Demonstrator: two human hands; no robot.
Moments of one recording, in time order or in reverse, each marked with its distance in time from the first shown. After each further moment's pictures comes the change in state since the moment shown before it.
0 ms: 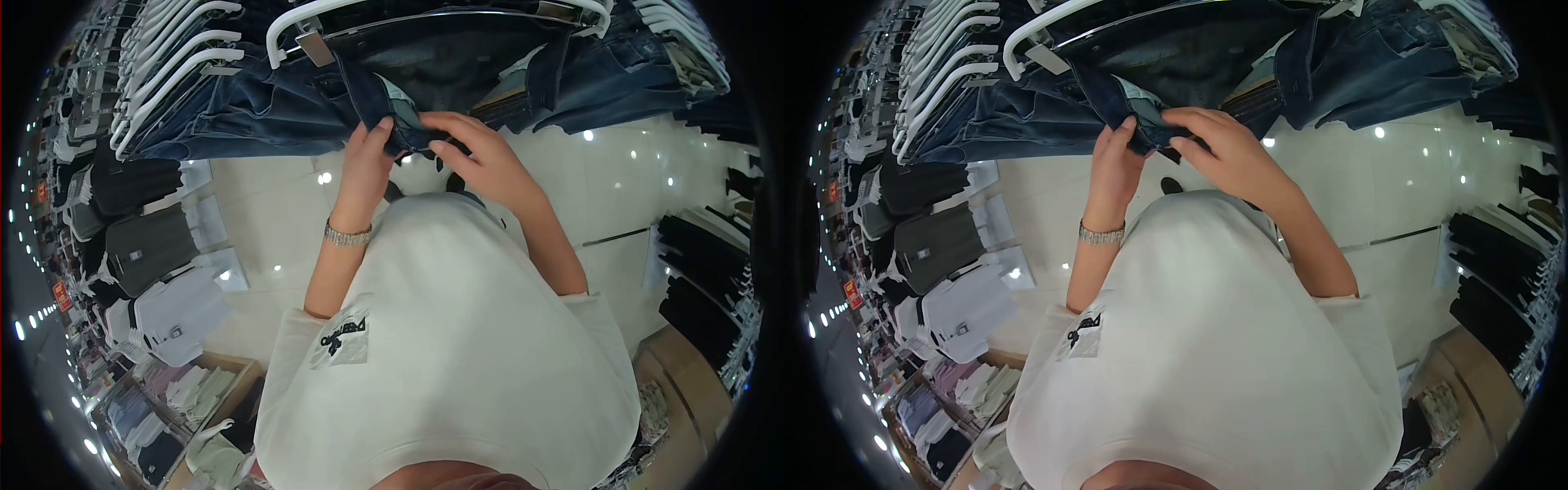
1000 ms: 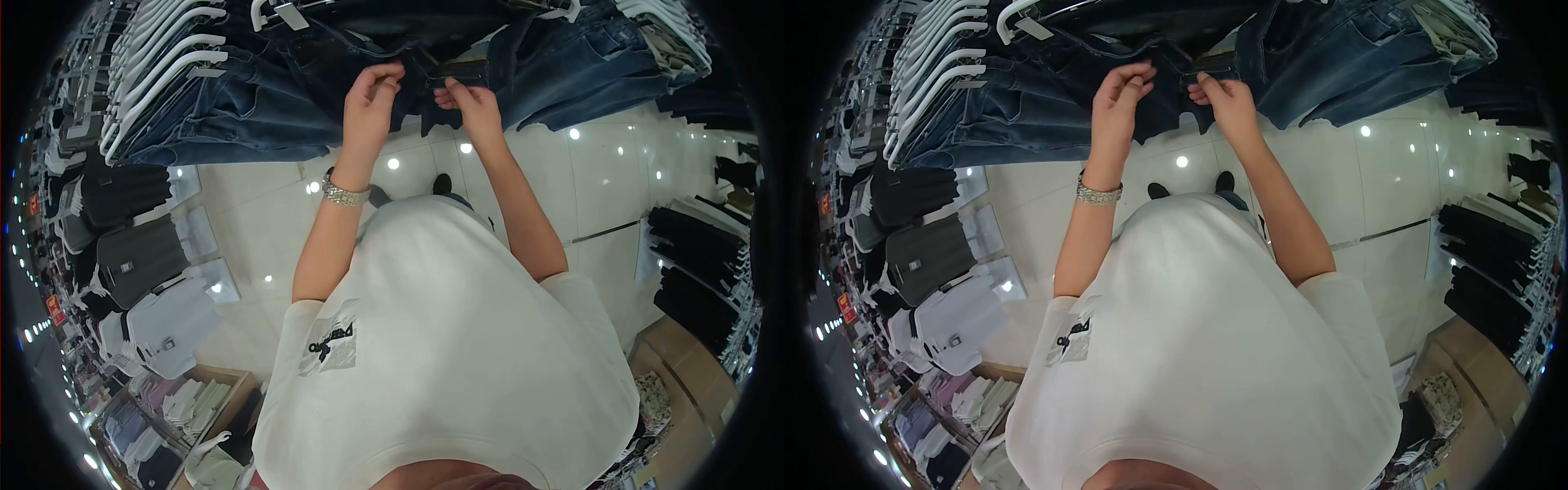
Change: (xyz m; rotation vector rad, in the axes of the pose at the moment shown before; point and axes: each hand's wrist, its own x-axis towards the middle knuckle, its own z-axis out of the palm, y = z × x) left_hand 0.059 -0.011 0.022 0.452 -0.104 0.365; right_hand 0.038 0.116 -0.002 0.494 0.455 0.252
